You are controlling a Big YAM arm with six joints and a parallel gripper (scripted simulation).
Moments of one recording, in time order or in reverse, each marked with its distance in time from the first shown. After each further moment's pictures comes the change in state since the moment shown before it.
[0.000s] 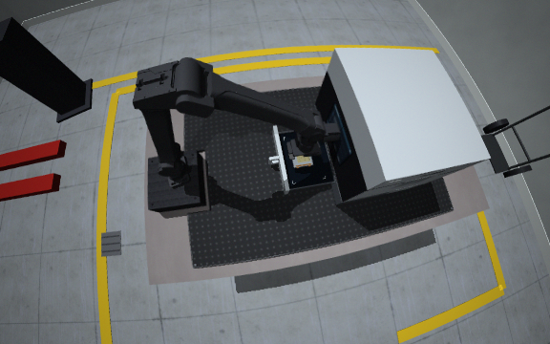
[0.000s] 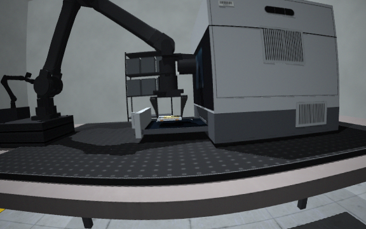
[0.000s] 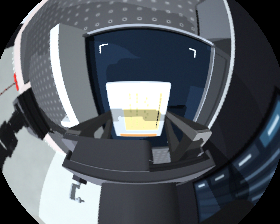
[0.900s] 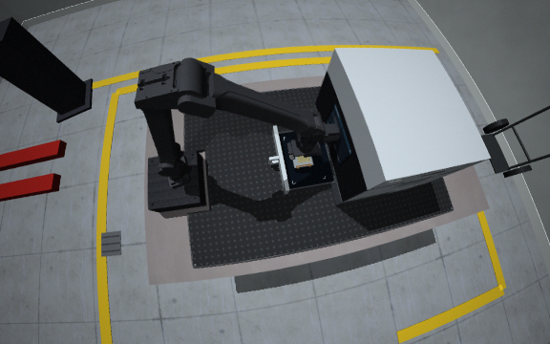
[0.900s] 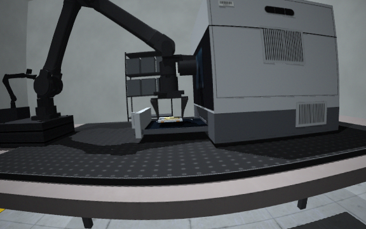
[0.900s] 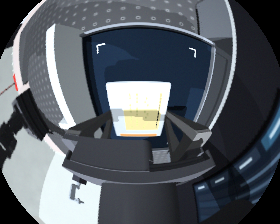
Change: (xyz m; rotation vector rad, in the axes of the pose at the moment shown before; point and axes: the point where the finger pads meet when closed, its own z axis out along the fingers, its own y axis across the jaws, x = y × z) arm 0.000 -0.002 0.004 0.006 0.000 -0.001
